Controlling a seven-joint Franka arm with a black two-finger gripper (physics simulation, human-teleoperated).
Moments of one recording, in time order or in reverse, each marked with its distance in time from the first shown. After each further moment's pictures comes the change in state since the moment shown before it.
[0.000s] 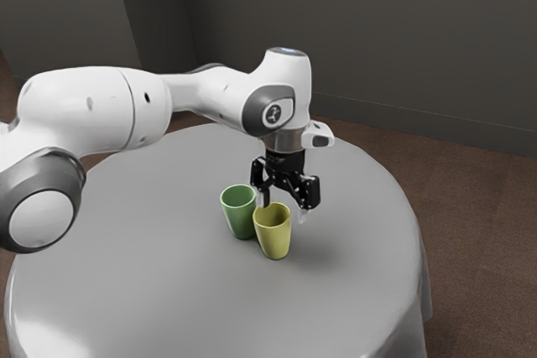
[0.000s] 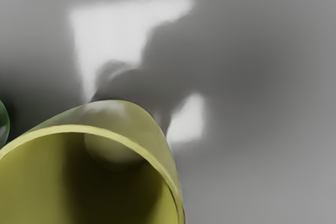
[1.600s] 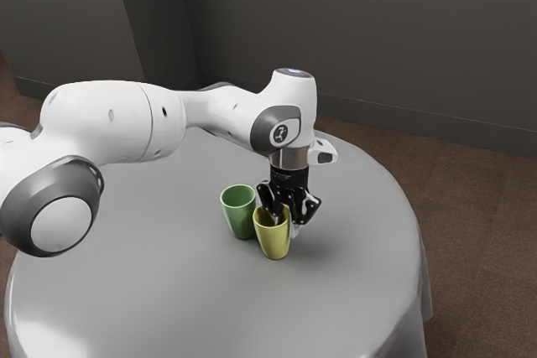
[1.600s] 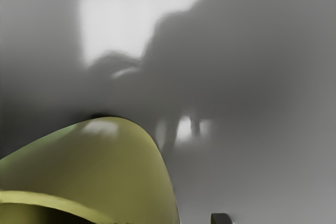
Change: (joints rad) arm 0.002 0.068 -0.001 0.009 0.000 0.041 -0.077
